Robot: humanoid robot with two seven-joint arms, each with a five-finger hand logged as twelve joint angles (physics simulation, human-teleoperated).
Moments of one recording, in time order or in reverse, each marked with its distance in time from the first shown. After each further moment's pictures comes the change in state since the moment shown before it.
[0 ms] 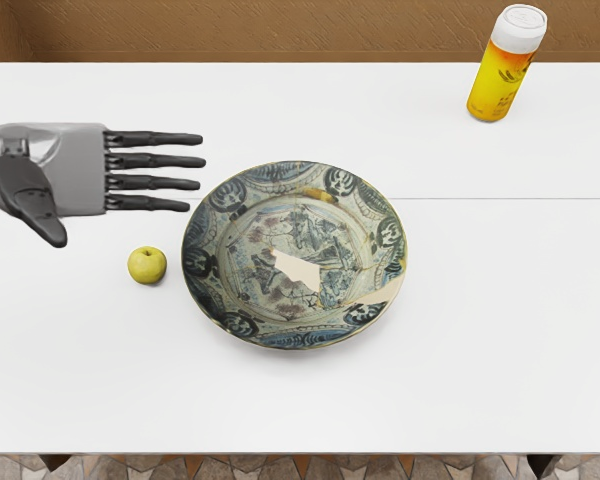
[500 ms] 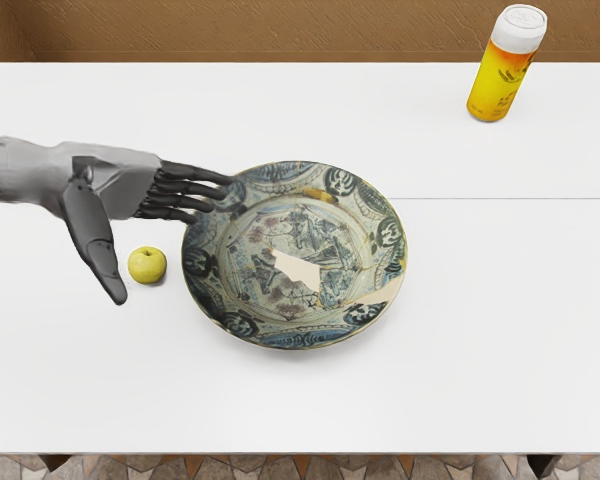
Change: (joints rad) left arm -0.077 -0.126 -0.037 -0.042 0.622 0.023 0.000; right arm -0.002 0.000 0.000 0.000 0.000 0.001 0.000
